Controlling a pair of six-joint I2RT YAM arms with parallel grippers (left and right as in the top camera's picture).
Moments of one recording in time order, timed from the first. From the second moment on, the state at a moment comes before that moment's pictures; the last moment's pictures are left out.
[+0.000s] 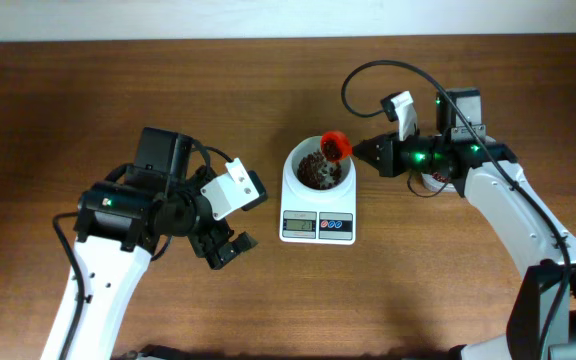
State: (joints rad) left arm -0.21 1.24 1.27 -1.24 0.43 0.77; right arm 0.10 1.65 1.12 -0.38 -0.84 0.00
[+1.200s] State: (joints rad) left arm -0.21 1.24 1.27 -1.24 0.43 0.77; right arm 0.11 1.66 1.13 -0.34 -0.84 0.02
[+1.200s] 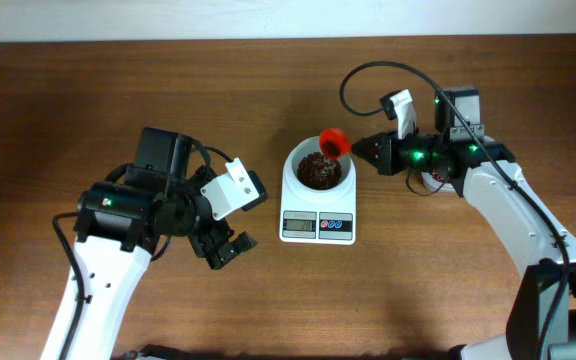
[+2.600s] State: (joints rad) left arm -0.21 1.24 1.27 -1.24 0.43 0.77; right arm 0.27 1.54 1.13 -0.48 -0.47 0.01
